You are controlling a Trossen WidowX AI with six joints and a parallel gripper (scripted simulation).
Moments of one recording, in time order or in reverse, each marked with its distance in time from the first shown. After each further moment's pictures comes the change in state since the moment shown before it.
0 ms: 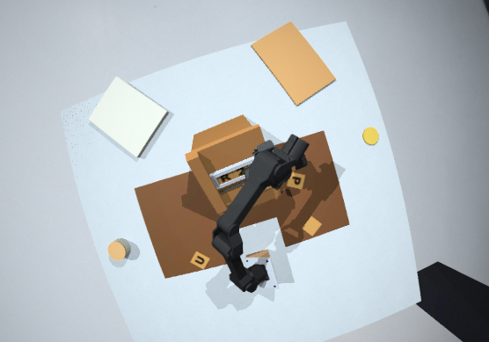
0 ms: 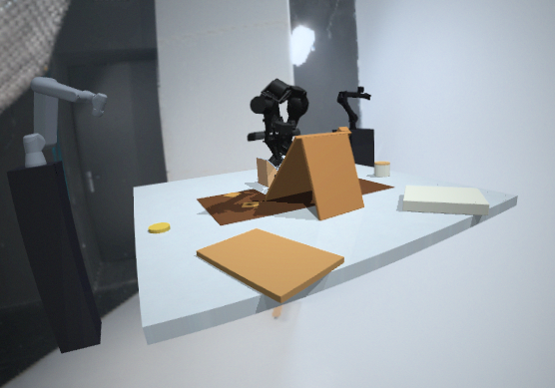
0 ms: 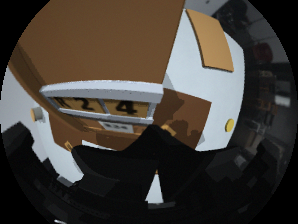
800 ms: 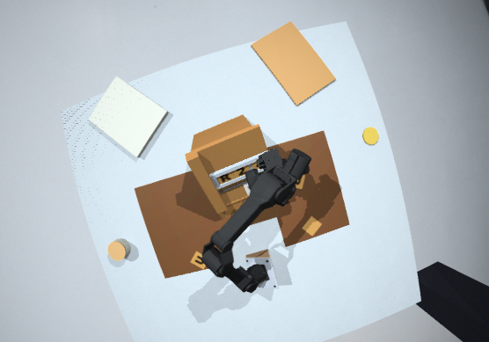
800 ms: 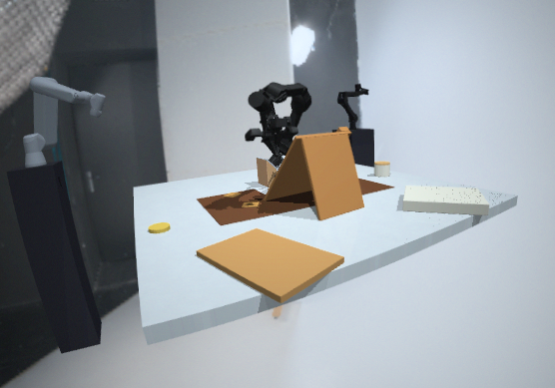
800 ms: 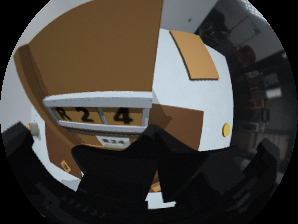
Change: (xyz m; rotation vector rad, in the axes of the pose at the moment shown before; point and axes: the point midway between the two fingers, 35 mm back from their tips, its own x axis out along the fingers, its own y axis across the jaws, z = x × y) arm -0.007 -0.004 -0.003 0.062 -0.271 -0.048
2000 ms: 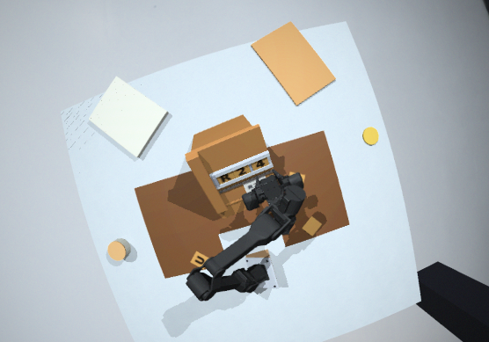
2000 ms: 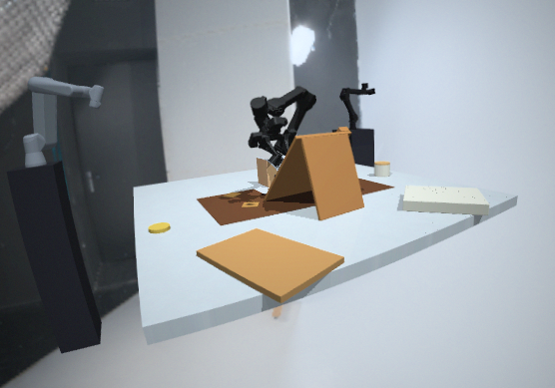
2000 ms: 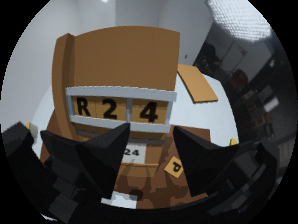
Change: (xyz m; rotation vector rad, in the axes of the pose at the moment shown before) arm -0.008 0.032 -0.035 -0.028 -0.424 0.061
